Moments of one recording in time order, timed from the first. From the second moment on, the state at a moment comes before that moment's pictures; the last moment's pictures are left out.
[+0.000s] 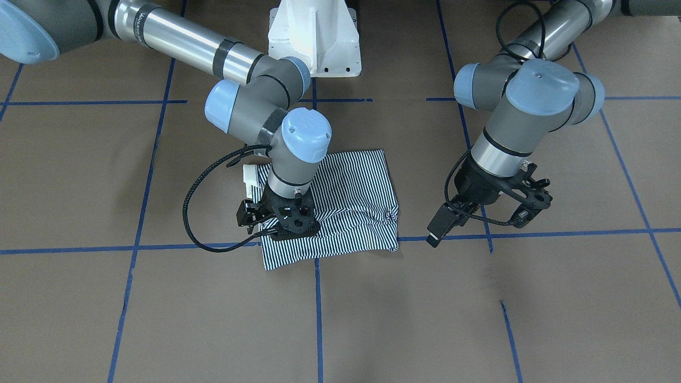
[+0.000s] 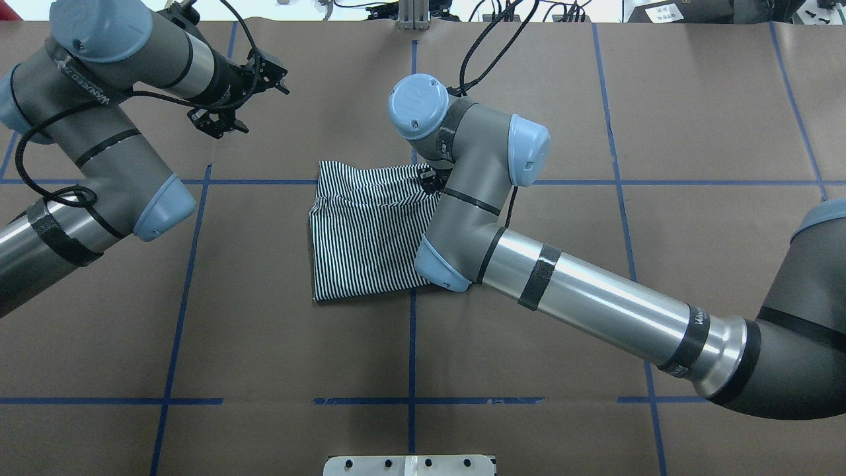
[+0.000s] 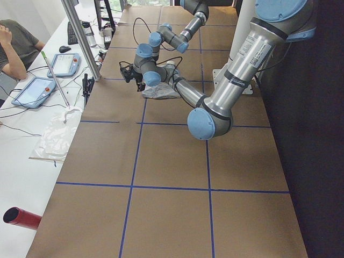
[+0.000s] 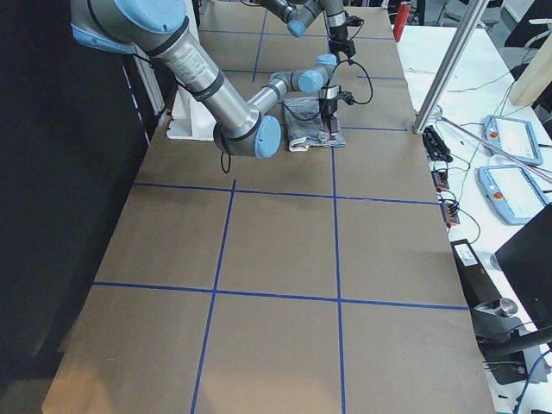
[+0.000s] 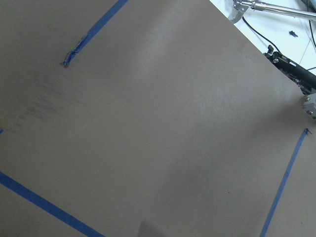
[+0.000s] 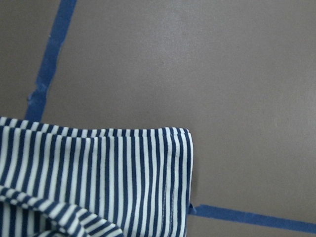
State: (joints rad) left arm -0.89 -2.14 -1.55 -2.04 -1.99 -1.72; right arm 0.61 -0.60 1.16 -1.68 1.68 0.80
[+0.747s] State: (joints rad) left arm -0.90 -2.14 -1.55 -2.04 -2.00 -1.72; right arm 0.61 -0.58 1.18 -1.68 1.70 0.76
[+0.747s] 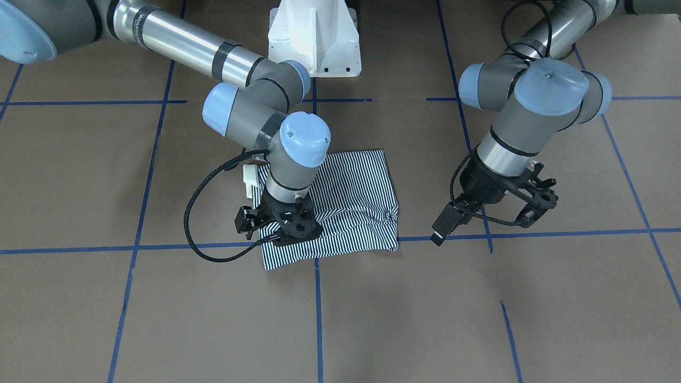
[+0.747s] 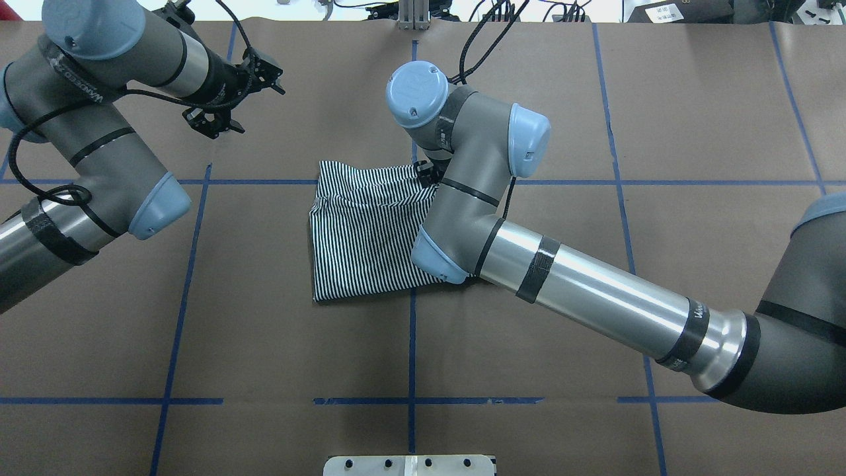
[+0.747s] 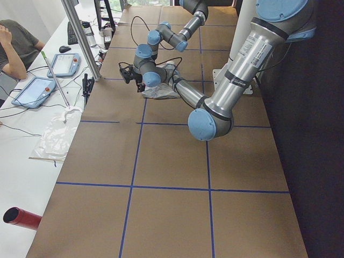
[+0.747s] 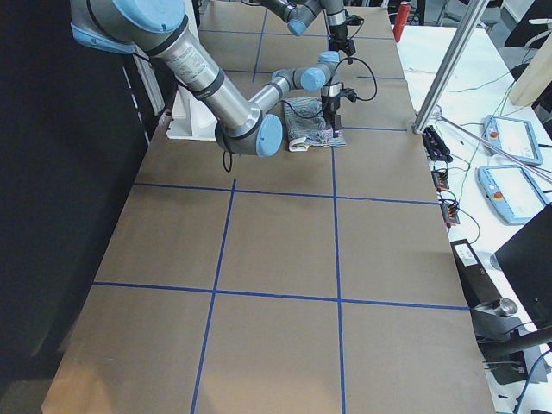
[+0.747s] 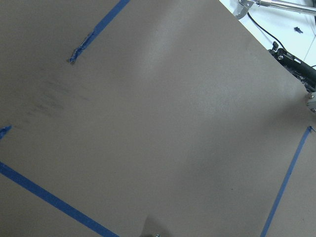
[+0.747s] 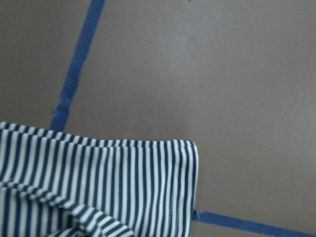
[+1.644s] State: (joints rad) left arm -0.90 -2.14 -1.55 -2.04 -2.00 -1.72; right arm 0.59 -0.58 1.16 -1.68 1.71 0.75
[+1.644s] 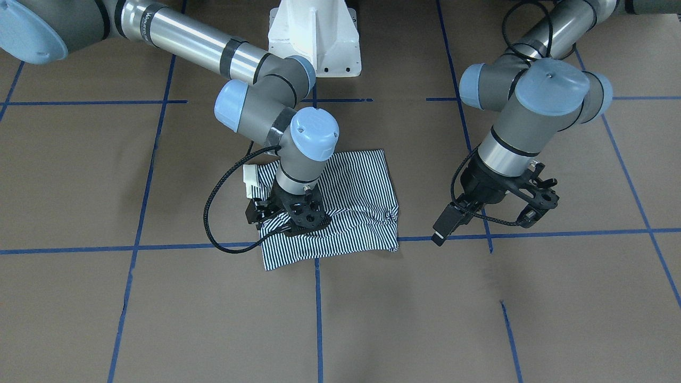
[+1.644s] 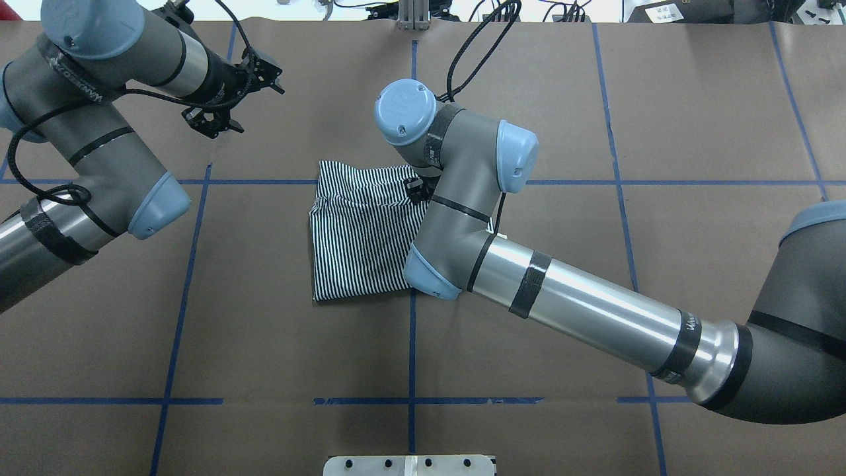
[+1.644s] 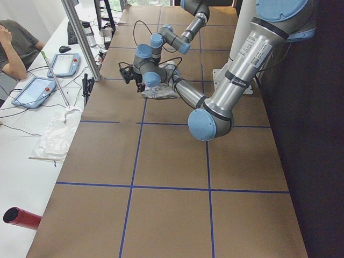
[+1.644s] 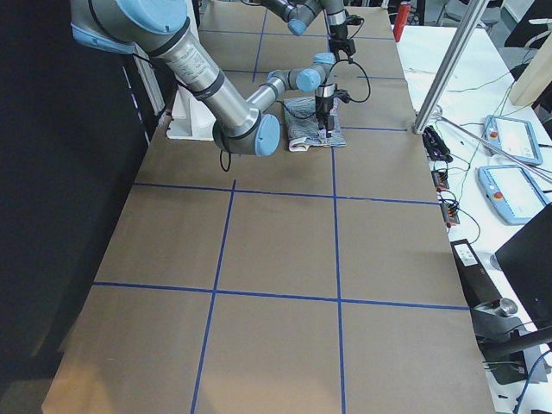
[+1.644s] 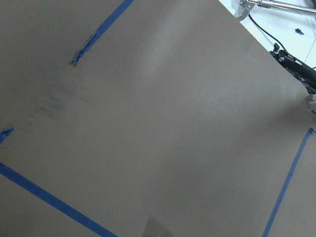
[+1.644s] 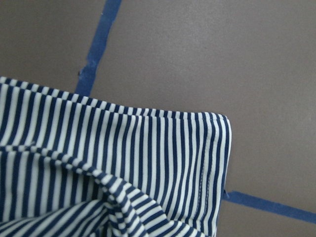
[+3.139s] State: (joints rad) left arm -1.01 -2.02 -1.67 -1.96 -2.05 -1.30; right arm 1.02 -0.82 1.30 -1.55 2.05 0.46
